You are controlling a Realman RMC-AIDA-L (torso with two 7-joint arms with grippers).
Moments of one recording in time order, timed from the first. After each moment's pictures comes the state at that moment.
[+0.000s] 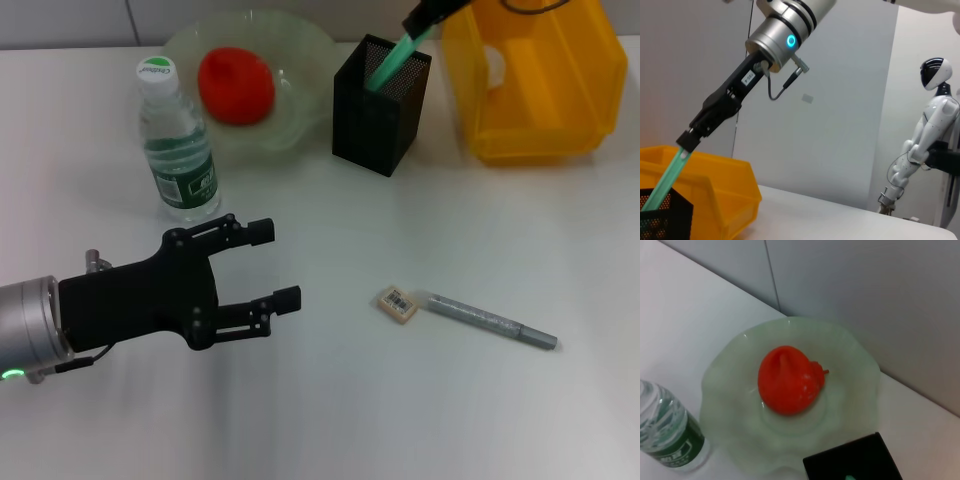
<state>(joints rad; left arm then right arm) -0.41 -2.07 0.83 0.43 1.74 1.71 -0.98 1.16 1.97 -1.00 -0.78 -2.62 -1.32 2.50</state>
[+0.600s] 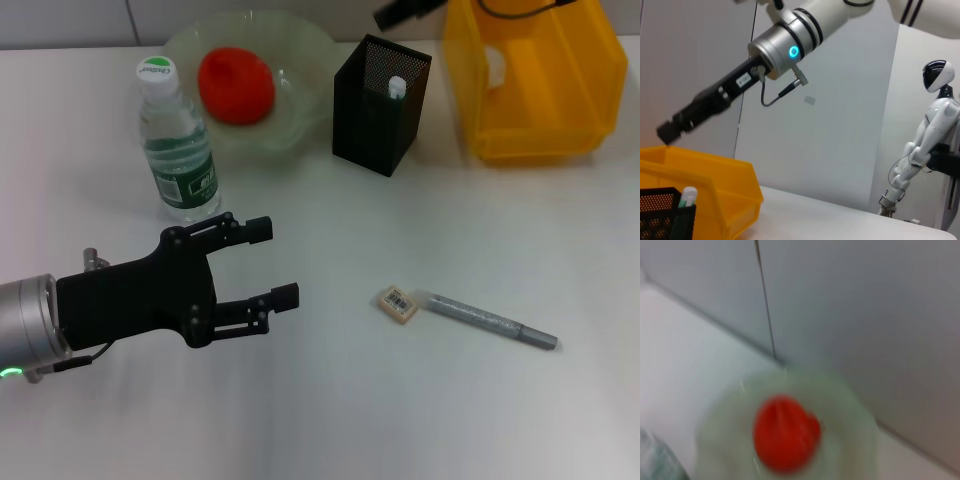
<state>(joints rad) -0.41 -2.07 0.82 0.43 1.74 1.72 -1.00 1.03 2.04 -1.03 -0.95 -2.56 -1.21 2.47</state>
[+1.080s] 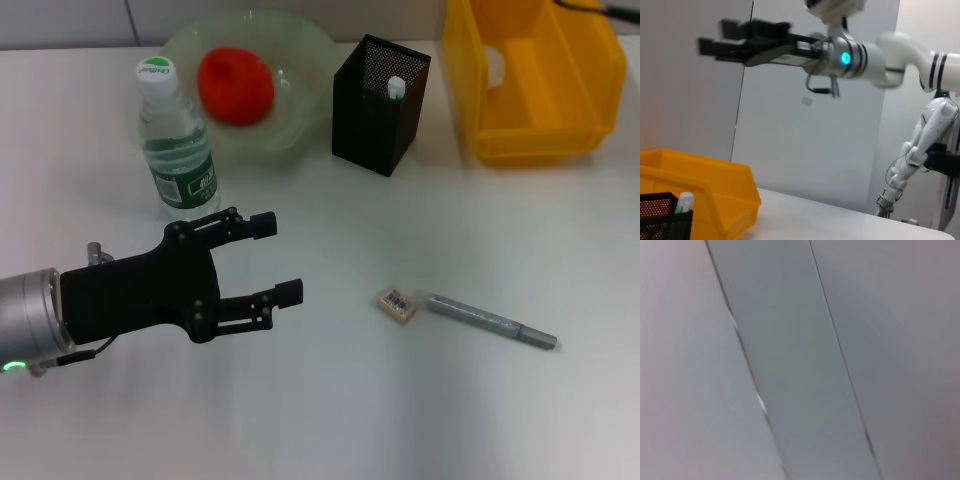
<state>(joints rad) -0.42 -2.07 0.82 0.43 1.74 1.72 -1.00 0.63 2.03 -0.96 -1.02 -1.62 -1.28 1.92</state>
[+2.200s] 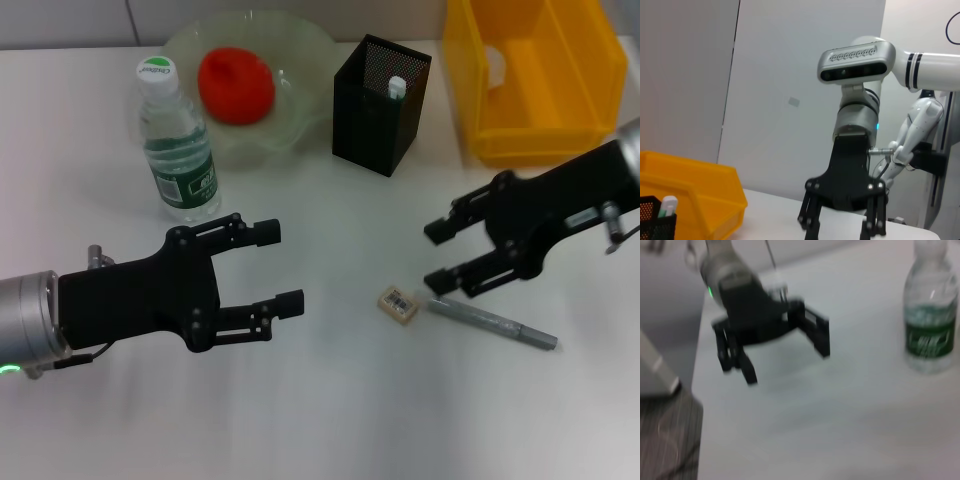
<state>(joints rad) -0.43 -2.06 0.83 0.44 1.75 1.75 -1.01 0.73 2.06 -0.84 -0.95 -2.32 -1.81 1.68</state>
